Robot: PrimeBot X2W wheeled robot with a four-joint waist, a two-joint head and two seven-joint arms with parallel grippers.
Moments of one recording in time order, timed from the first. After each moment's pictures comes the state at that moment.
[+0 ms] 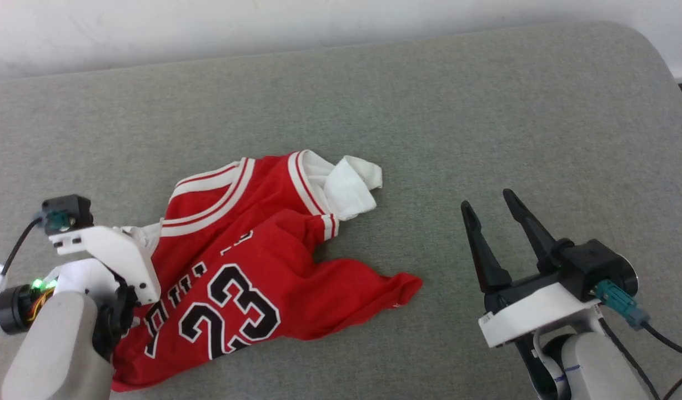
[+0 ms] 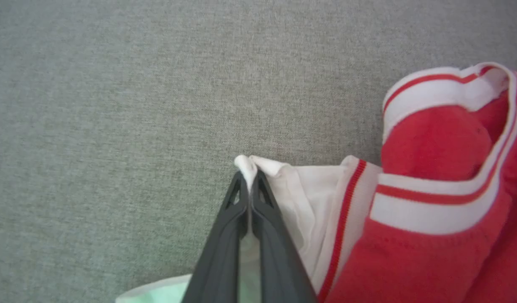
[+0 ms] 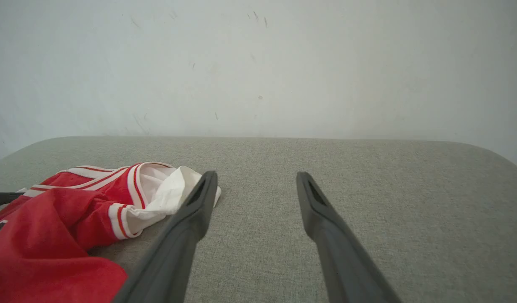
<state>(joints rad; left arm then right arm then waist) -0.37 0.41 -0.17 0.37 -0.47 0.25 0.42 -0.14 -0.05 0.16 0.08 0.17 0.13 -0.18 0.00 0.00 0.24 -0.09</state>
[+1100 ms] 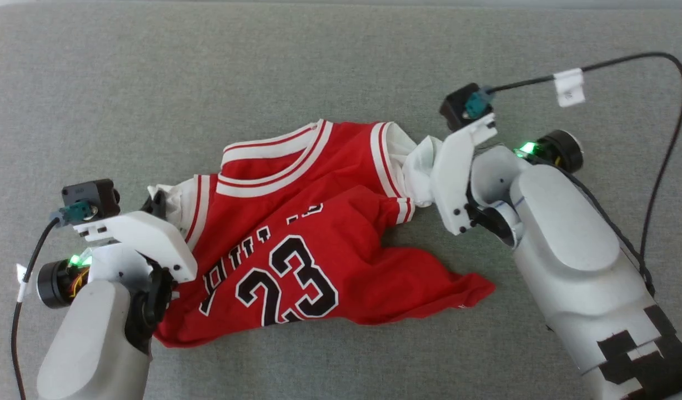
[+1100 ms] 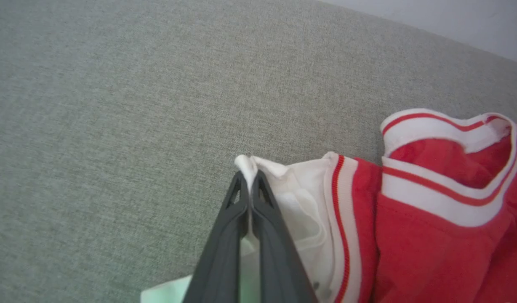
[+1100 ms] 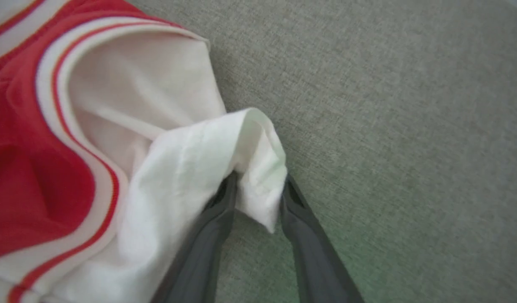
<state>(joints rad) -0.38 0.32 -0.17 0.28 -0.51 0.23 0.23 -0.80 -0.06 0.37 0.69 0.22 0.13 0.60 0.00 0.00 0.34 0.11</state>
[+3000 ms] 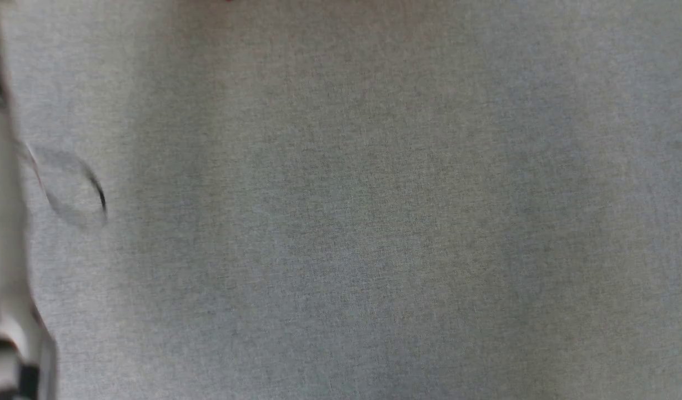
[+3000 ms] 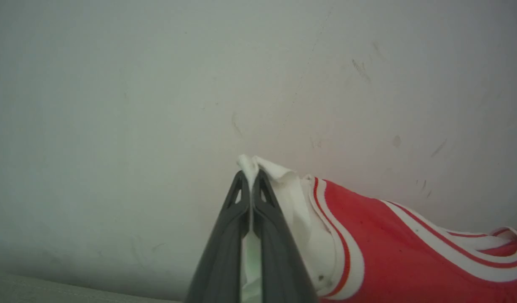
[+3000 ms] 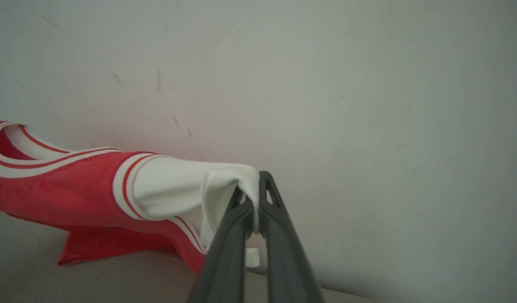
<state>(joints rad) -1.10 0.41 -0.07 0.38 -0.56 0.13 0.02 -1.29 -0.29 0.20 0.53 0.37 0.13 0.17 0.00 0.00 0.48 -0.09</state>
